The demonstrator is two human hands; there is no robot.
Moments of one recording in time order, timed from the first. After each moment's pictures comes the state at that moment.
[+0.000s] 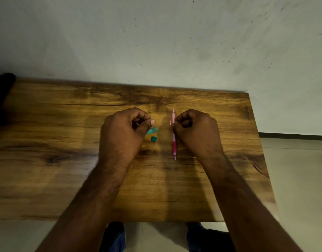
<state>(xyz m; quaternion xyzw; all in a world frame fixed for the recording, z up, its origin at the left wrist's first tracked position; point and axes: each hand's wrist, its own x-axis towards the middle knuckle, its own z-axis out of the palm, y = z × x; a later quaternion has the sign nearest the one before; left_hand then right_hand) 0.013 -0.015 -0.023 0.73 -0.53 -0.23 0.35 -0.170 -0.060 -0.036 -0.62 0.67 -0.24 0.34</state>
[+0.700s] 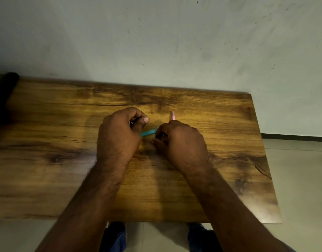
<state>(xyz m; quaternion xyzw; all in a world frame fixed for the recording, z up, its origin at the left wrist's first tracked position) 0.022 -0.015 -0.025 0.74 -0.54 -0.22 0.34 -0.140 -0.032 -0.034 -0.82 0.53 -0.15 0.16</state>
